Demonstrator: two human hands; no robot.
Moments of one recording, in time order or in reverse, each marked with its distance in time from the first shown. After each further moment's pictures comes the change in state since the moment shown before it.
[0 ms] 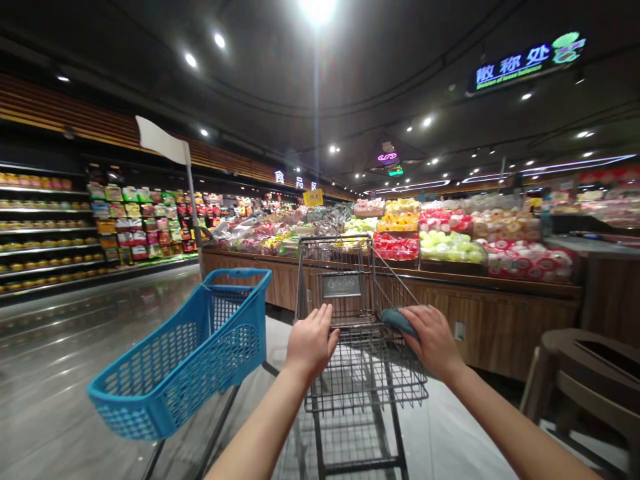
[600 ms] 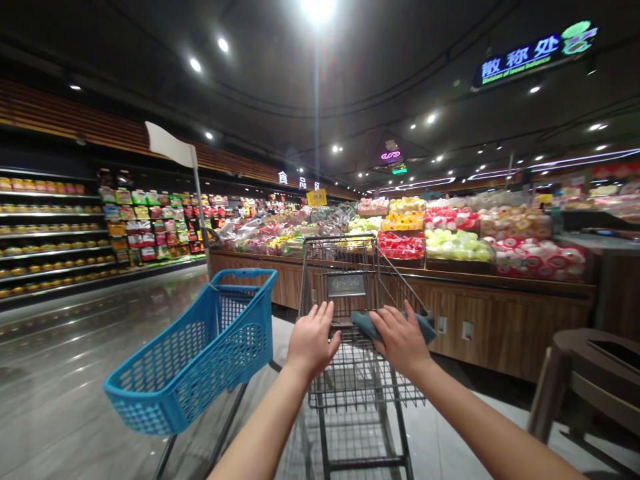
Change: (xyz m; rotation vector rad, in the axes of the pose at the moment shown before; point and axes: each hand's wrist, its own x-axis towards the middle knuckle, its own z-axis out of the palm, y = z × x) left_hand -0.006 -0.011 -0.002 0.028 -0.017 0.005; right_hand 0.029 -0.080 0.021 -0.094 -0.064 -0.111
